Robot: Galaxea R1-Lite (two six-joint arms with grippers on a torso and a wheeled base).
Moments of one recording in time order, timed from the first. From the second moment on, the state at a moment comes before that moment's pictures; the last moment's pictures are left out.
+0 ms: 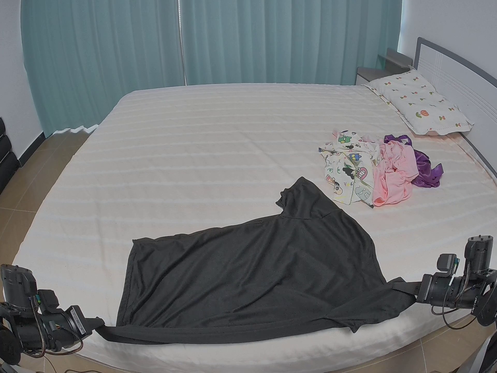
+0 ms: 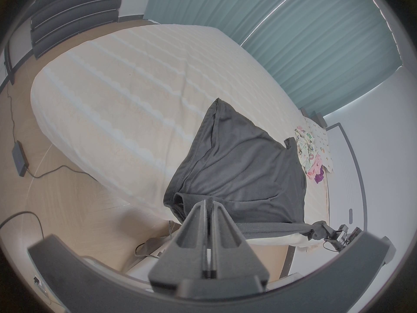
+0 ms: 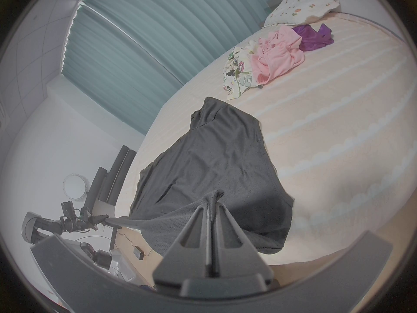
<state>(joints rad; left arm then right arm) 0.06 1.22 -0.06 -0.35 -0.29 -0.60 -0.03 1.73 -0.02 -1.09 0.55 0.39</state>
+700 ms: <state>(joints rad) 0.07 1.48 -0.15 -0.48 -0.23 -0.57 -0.02 1.83 -0.13 -1.10 0.52 0.37</state>
